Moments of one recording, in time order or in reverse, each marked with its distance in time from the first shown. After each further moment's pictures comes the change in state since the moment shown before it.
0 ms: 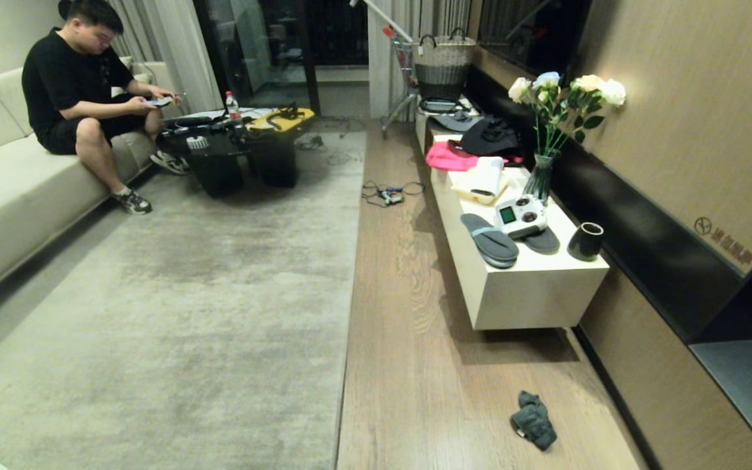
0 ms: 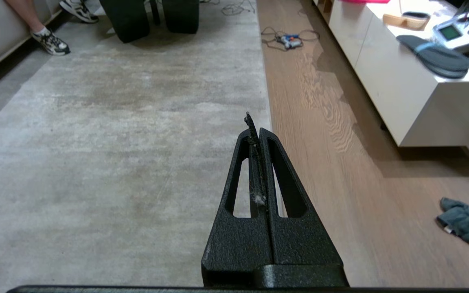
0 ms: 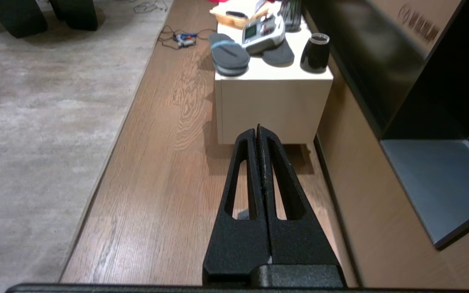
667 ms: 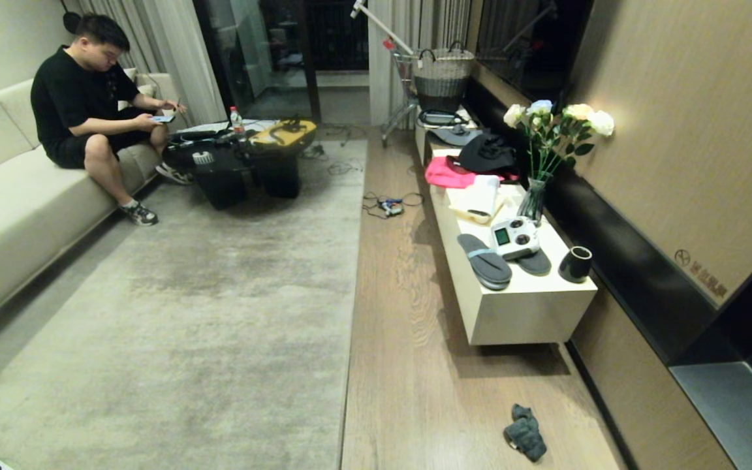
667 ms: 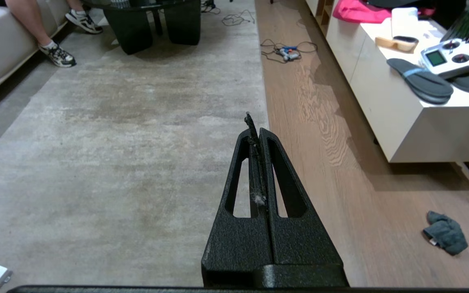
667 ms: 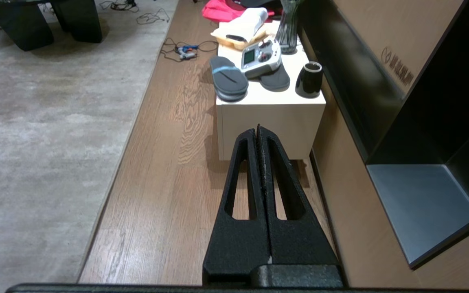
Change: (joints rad) left arm 0.000 0.000 0.000 0.000 0.000 0.000; right arm 0.000 0.000 0.000 0.001 0.000 0.004
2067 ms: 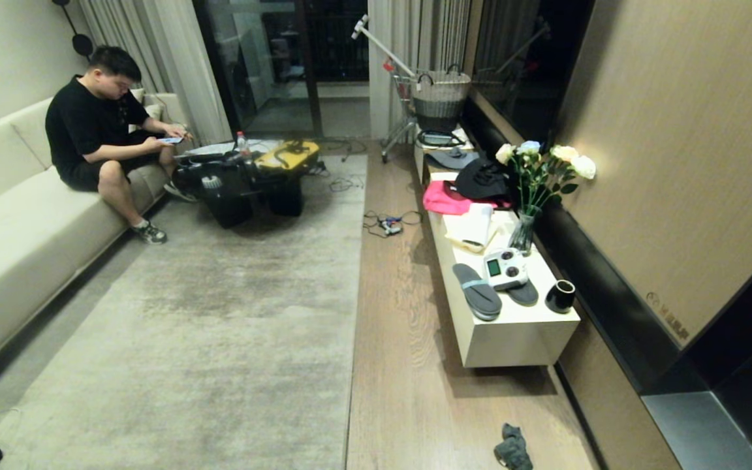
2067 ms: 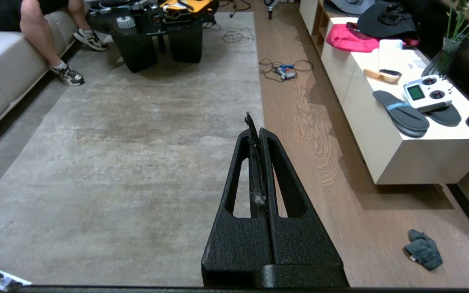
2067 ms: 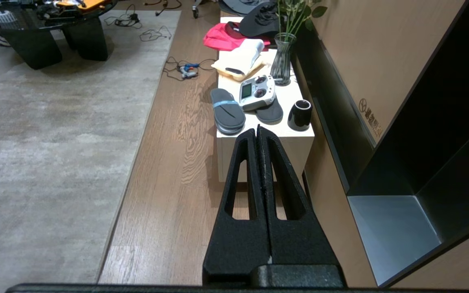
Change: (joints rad) left arm 0.000 0.000 0.000 0.000 0.000 0.000; right arm 0.000 0.000 0.000 0.000 0.000 -0.002
